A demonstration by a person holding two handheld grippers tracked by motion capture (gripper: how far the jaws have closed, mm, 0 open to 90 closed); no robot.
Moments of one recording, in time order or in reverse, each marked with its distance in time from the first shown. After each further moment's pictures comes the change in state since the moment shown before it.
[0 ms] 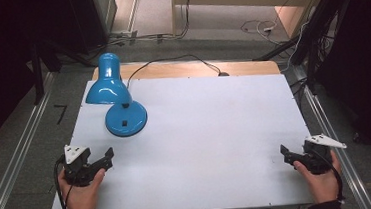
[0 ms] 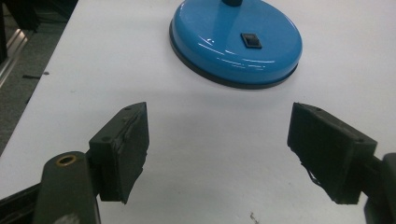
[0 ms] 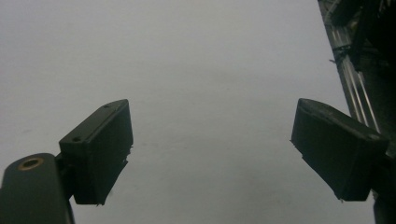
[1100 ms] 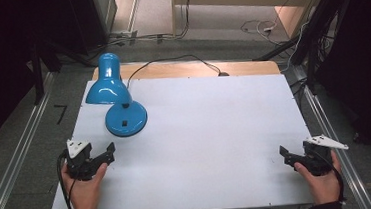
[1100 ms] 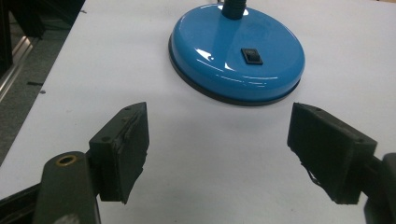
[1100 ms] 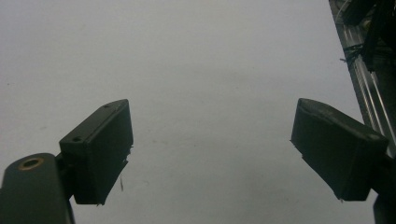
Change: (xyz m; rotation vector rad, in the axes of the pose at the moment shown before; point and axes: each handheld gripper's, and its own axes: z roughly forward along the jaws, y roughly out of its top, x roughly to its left) left arm -0.004 0.009 0.010 -0.012 0.013 0.010; right arm -0.001 -0.001 -0.002 0.000 0.035 0.010
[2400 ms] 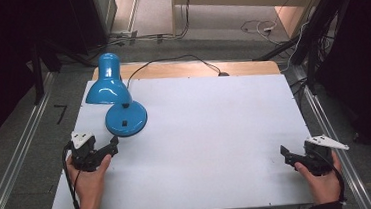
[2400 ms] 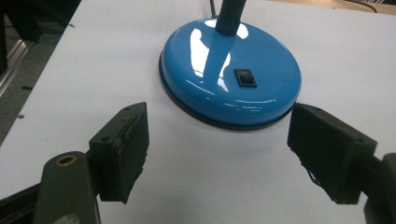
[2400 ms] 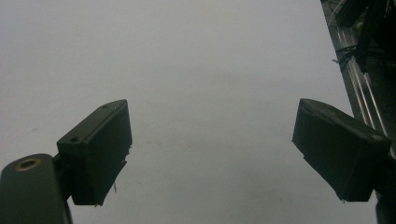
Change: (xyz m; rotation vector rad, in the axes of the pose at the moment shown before) left arm -0.007 0.014 0.015 -0.013 -0.006 -0.010; right arm -0.001 0.000 0.000 -0.006 -0.020 -0.005
